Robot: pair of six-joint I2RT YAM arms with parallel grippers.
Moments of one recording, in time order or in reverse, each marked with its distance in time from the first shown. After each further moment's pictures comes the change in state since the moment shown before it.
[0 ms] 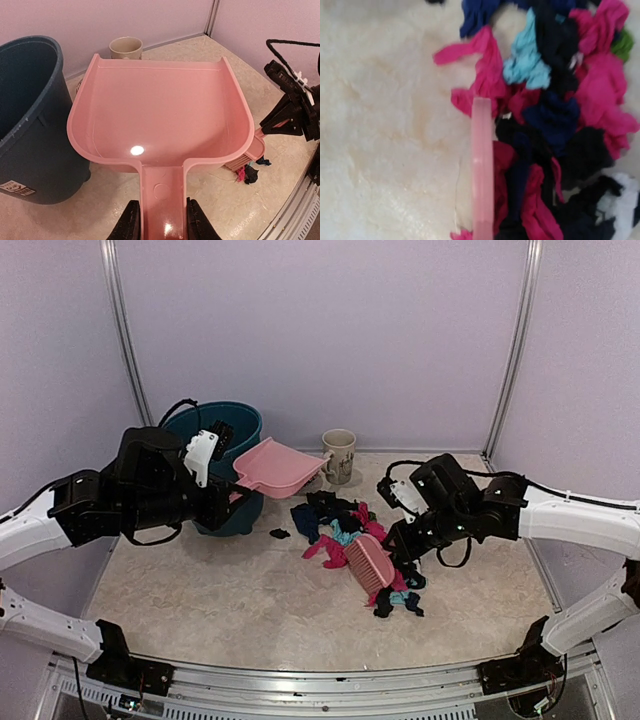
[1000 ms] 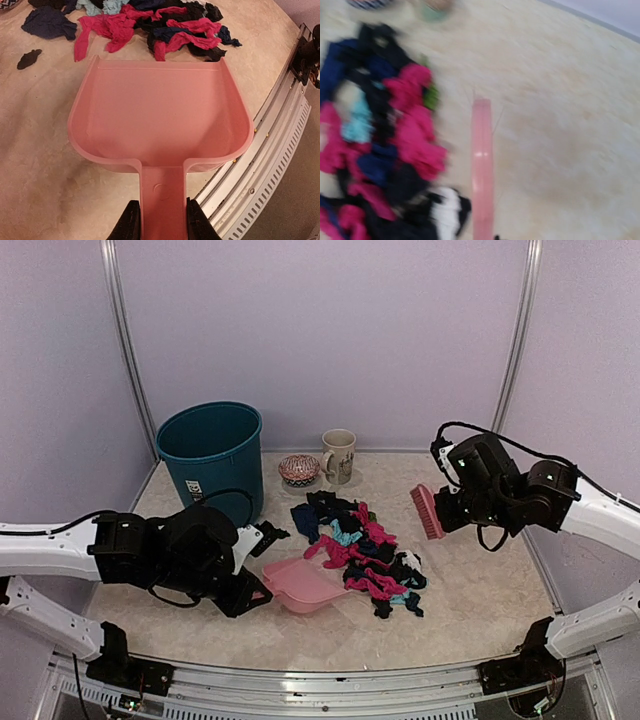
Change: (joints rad) left arm -0.210 0.085 -0.175 -0.123 0.193 -0.197; right arm -0.011 -0.188 0.084 -0.193 0.499 -0.002
